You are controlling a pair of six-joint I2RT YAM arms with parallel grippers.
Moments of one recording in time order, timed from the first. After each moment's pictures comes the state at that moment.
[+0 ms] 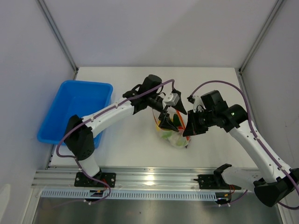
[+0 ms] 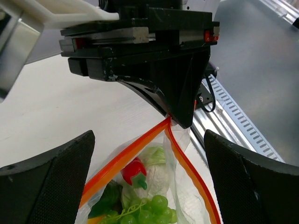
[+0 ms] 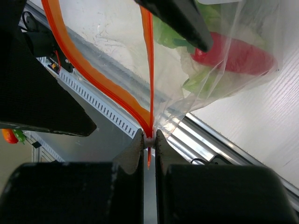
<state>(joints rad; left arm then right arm) -0.77 1.71 1.46 -0.28 1.21 0.49 0.53 1.11 1.24 -1.12 -0.43 0.31</state>
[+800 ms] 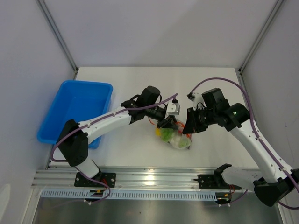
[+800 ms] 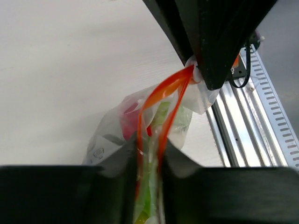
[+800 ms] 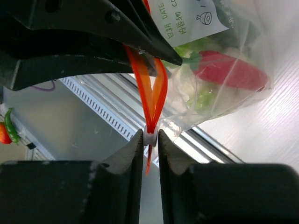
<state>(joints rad) -0.82 1.62 1.26 -0.25 0.89 0.47 0.53 1.11 1.29 -1.12 -0.43 0.27</state>
